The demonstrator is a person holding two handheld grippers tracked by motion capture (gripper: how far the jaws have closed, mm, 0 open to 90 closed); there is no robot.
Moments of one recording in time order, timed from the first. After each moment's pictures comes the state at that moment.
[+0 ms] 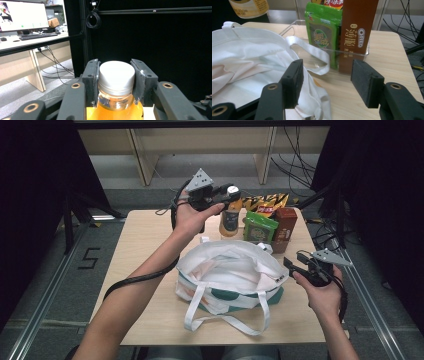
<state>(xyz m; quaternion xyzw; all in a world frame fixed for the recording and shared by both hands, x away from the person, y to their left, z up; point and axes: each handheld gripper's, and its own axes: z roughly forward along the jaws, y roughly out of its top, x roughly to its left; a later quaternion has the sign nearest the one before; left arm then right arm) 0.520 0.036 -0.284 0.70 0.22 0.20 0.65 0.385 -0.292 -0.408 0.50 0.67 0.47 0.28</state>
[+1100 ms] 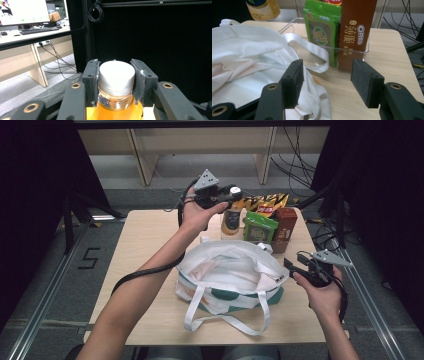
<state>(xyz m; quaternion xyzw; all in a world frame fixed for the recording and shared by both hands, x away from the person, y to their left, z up) 0.547 0.025 -0.301 0.71 0.23 0.20 0.64 0.385 -0.294 -0.412 0.50 0.67 0.46 0.28</state>
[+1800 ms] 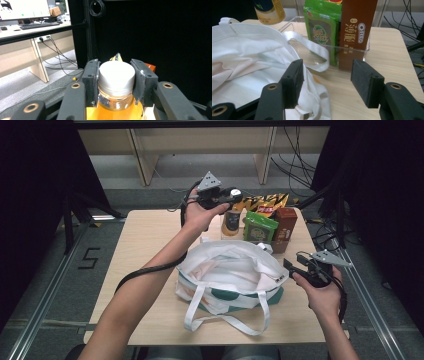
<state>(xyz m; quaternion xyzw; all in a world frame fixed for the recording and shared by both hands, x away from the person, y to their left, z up) 0.560 0.021 -0.314 0.72 0.24 0.20 0.62 0.386 -0.294 -0.414 0.50 0.68 0.46 0.27</state>
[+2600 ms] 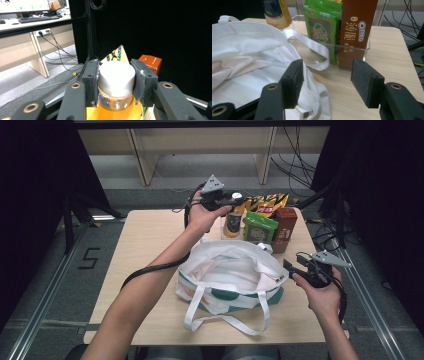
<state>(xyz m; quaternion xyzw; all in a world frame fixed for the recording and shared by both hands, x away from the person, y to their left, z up) 0.571 0.014 -0.329 0.73 0.24 0.20 0.61 0.384 -0.293 -0.414 0.51 0.67 0.46 0.27</state>
